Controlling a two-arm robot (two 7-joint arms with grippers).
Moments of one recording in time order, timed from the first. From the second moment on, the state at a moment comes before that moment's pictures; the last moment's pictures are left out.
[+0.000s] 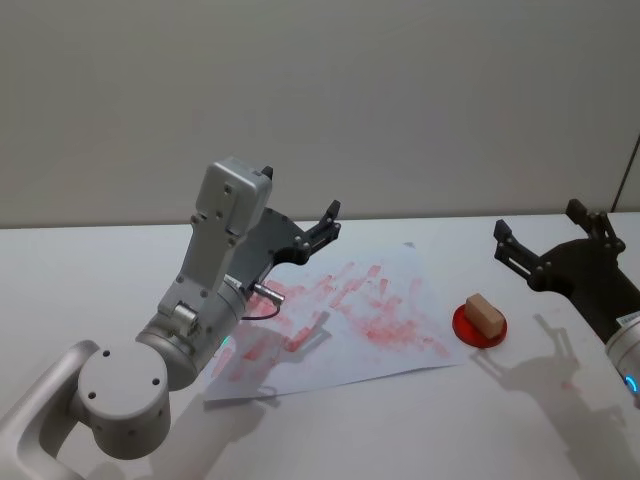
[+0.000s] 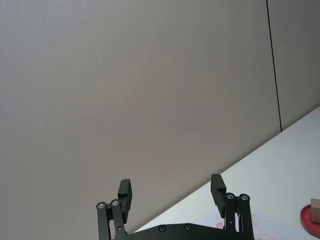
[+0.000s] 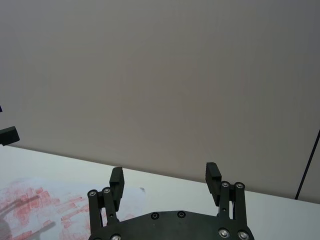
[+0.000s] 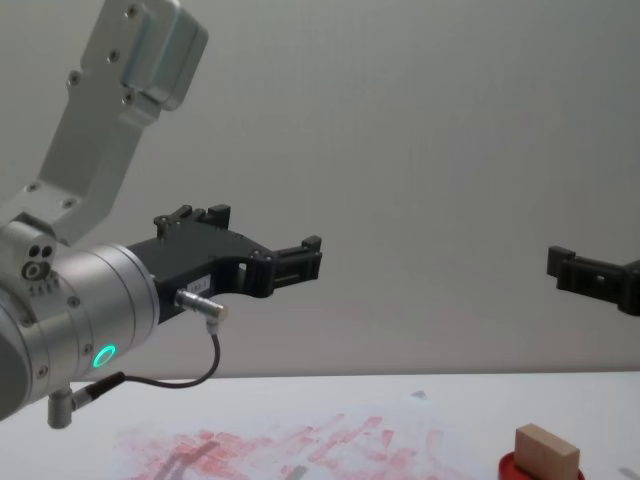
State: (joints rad) left arm -0.24 0.38 0.45 -1.63 -0.20 0.01 -0.01; right arm -0.01 0.34 -0.23 -1.77 0.29 0.03 0.07
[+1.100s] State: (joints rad) left arm -0.24 0.38 0.45 -1.63 -0.20 0.01 -0.01; right arm -0.01 0.34 -0.23 -1.77 0.29 0.03 0.07
